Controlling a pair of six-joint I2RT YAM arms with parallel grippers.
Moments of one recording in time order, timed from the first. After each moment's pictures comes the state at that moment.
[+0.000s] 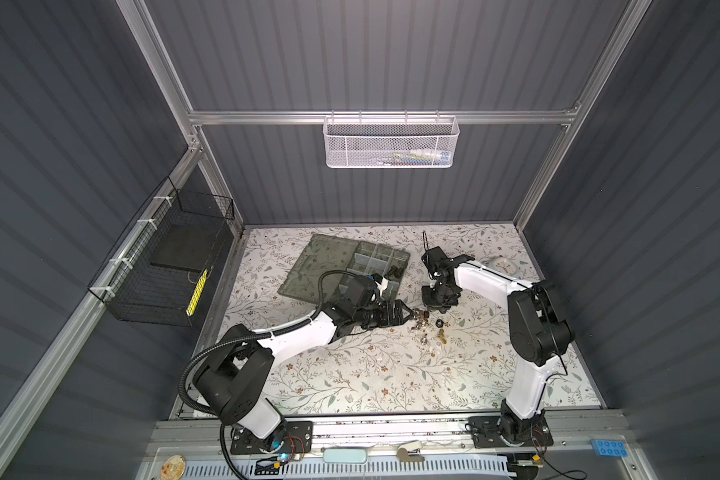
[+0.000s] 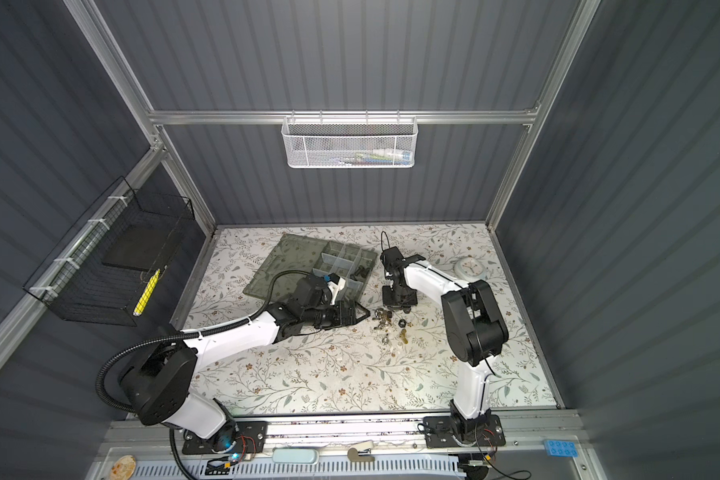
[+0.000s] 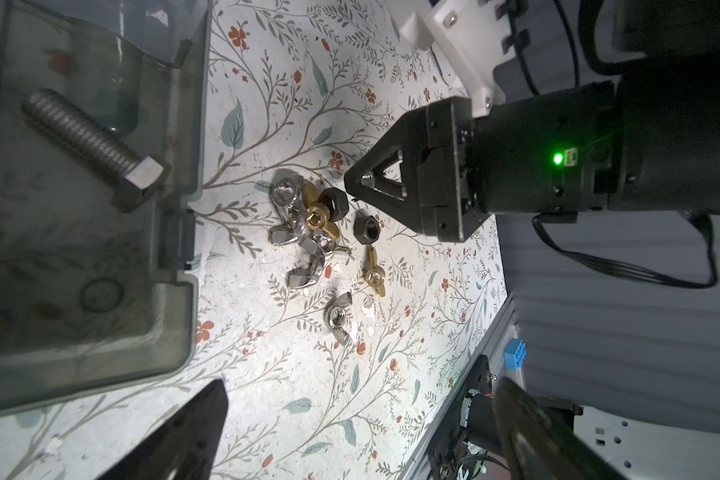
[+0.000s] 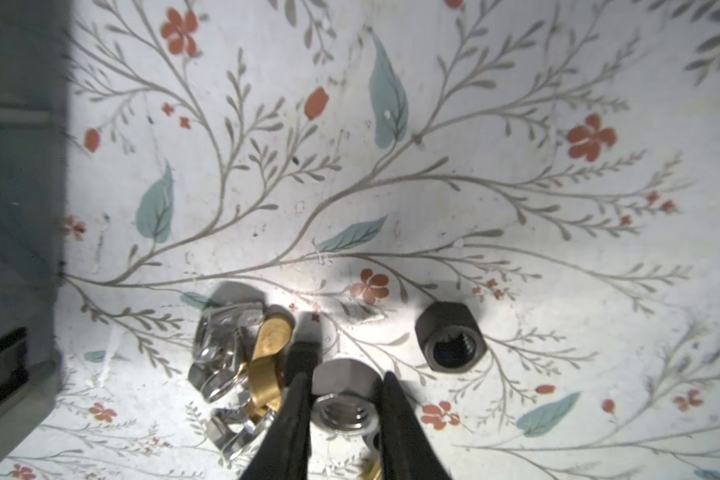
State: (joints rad) left arm -0.78 1.56 0.92 -0.02 0.40 -0.80; right arm 0.42 1.89 1.35 -0.86 0.00 0.37
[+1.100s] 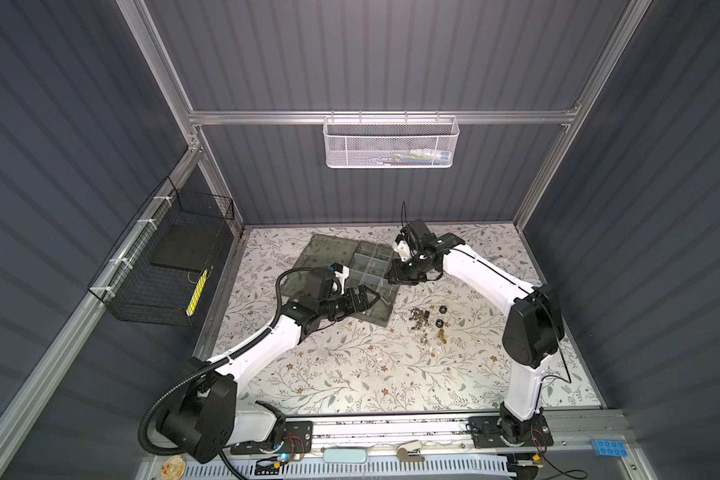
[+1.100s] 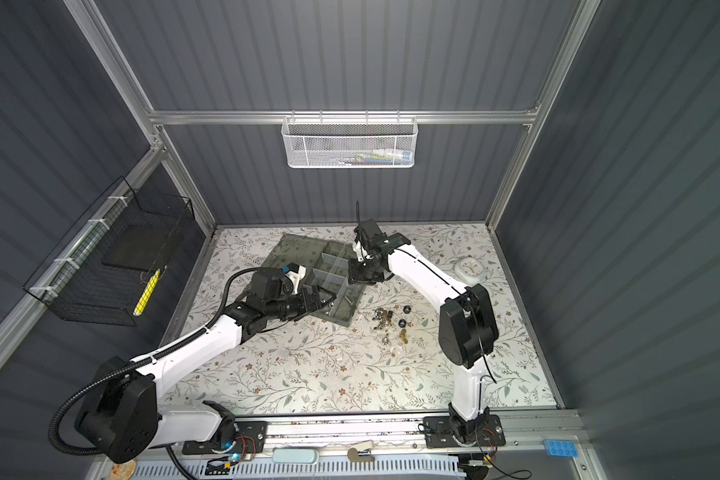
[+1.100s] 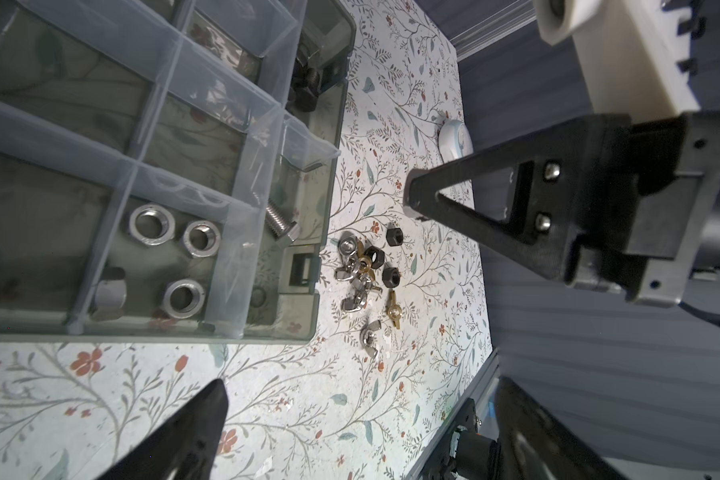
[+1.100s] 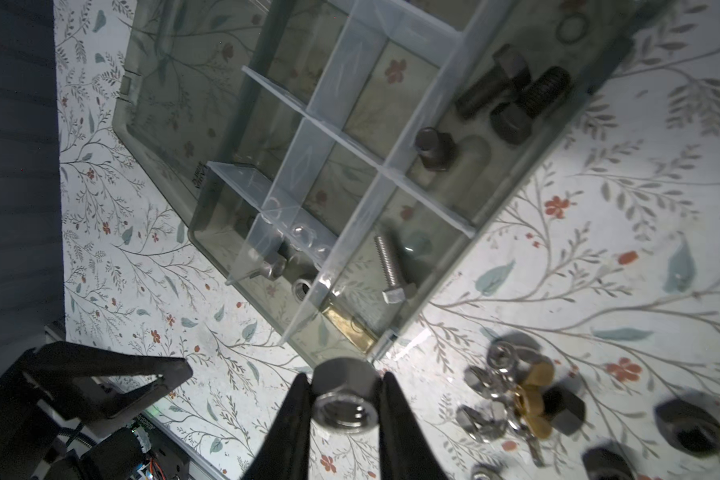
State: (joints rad) left arm -0.51 1.32 0.79 -0.10 0.47 -0.78; right arm 0.57 1.95 1.73 -0.89 -0.28 0.43
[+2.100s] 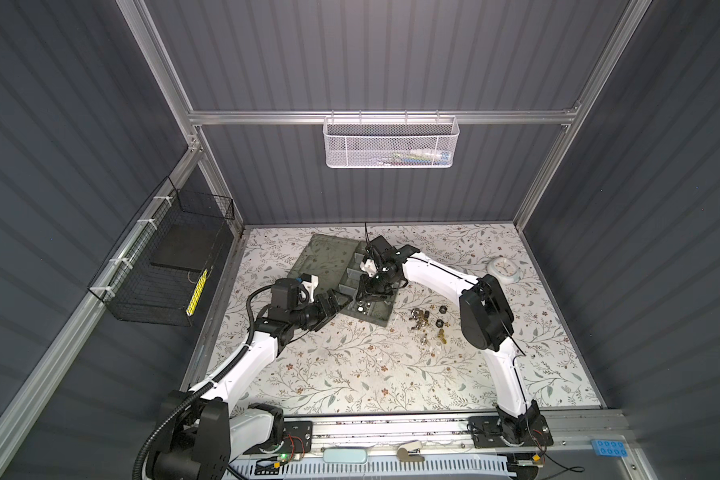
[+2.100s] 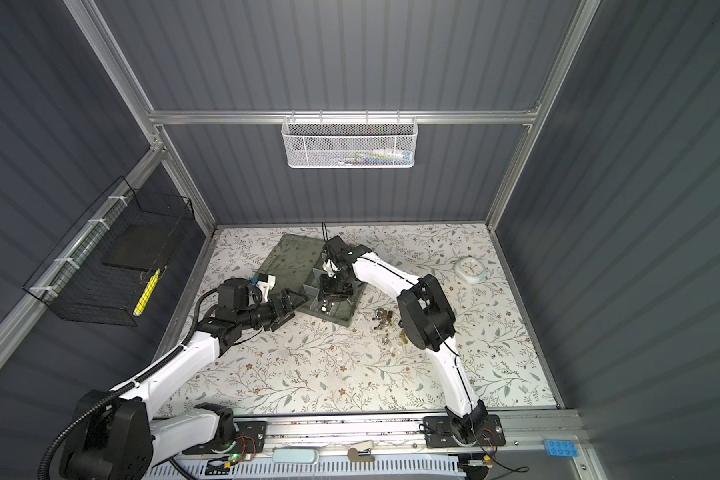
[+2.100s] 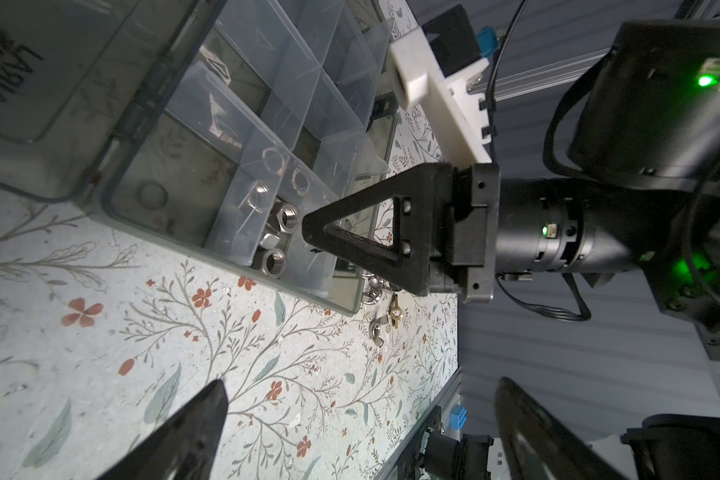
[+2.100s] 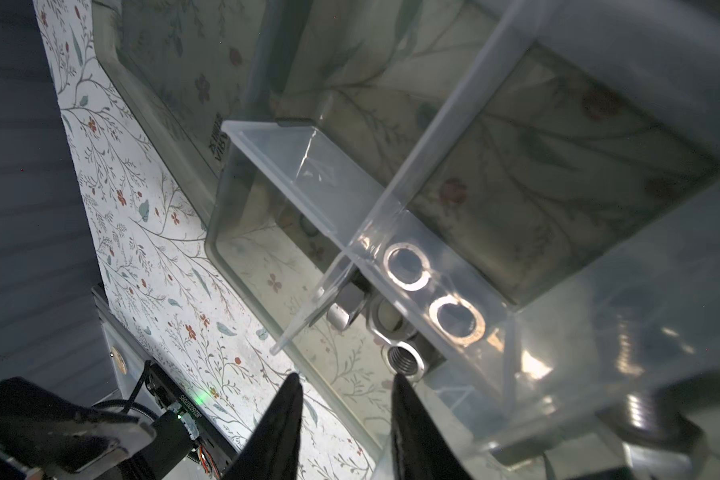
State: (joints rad) left arm -0.26 1.17 0.62 -0.09 0.65 -0.83; right arm 0.69 2.24 1.89 -0.84 -0.44 0.54
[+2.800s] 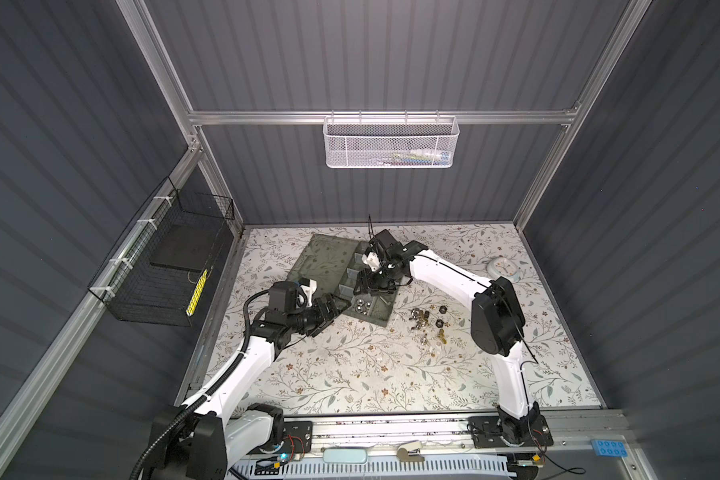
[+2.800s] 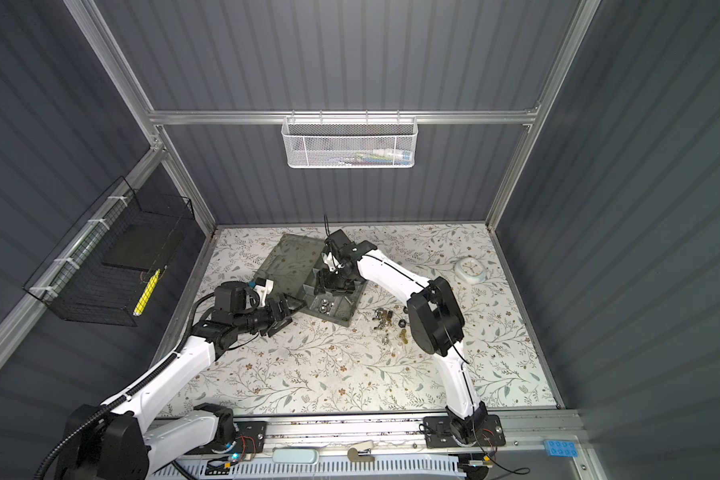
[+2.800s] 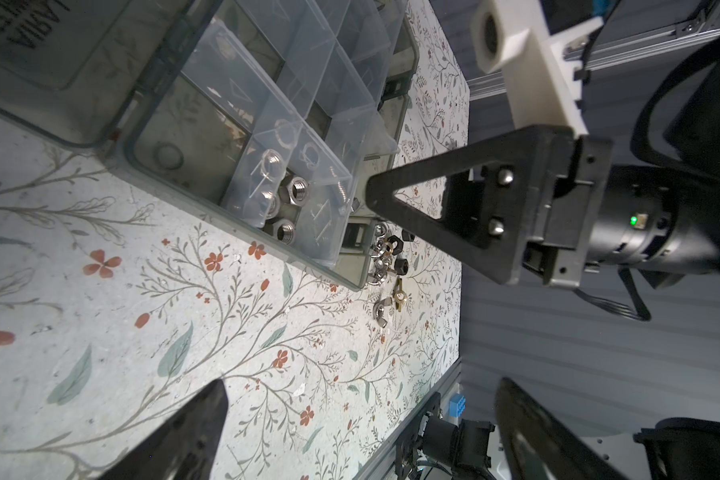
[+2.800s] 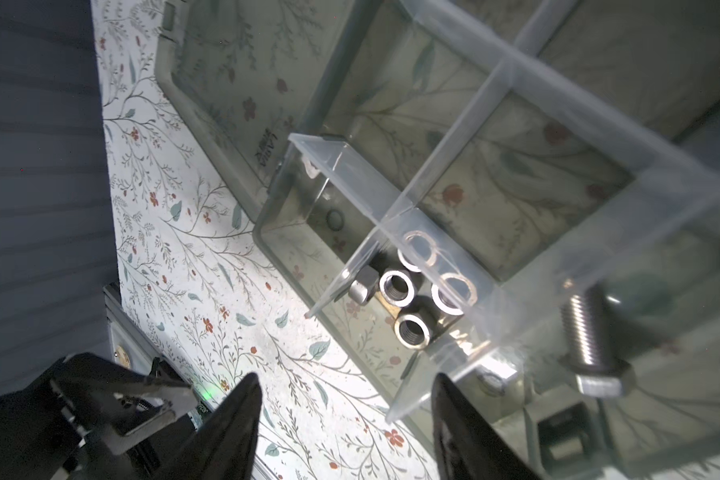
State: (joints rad) left arm -0.26 1.10 0.62 -0.20 0.65 -0.82; right arm 0.69 2.12 1.86 -0.84 -0.40 0.52
